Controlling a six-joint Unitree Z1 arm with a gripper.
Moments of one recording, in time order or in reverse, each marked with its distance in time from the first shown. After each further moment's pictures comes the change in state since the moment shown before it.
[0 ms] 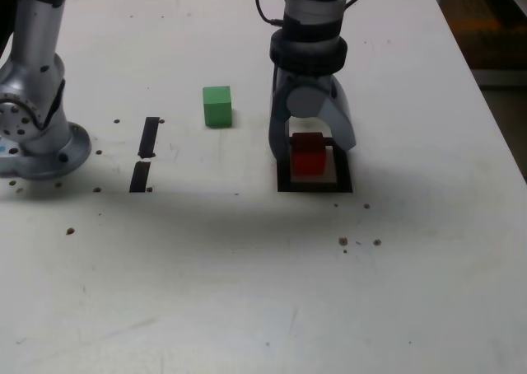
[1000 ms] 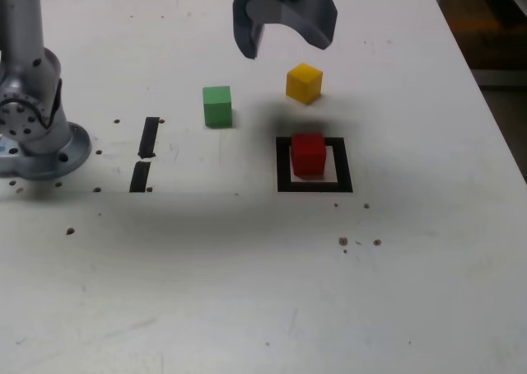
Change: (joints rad) arm 0.122 -0.197 -0.054 0.157 0.370 0.307
